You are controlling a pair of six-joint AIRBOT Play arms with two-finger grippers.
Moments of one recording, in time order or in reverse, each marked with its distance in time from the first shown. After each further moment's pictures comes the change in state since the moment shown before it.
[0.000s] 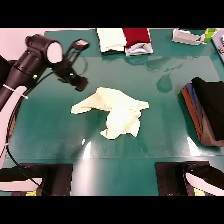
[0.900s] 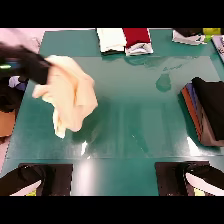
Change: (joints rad) left arm -0.238 0.420 0.111 0.098 -0.005 -0.019; right arm 0.000 0.002 -0.052 0.062 -0.027 -0.026
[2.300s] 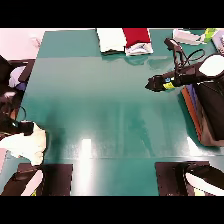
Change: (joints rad) left arm 0.808 0.305 -0.989 0.007 -0.011 0.015; right arm 0.000 -0.004 -0.585 0.073 -0.028 -0.008
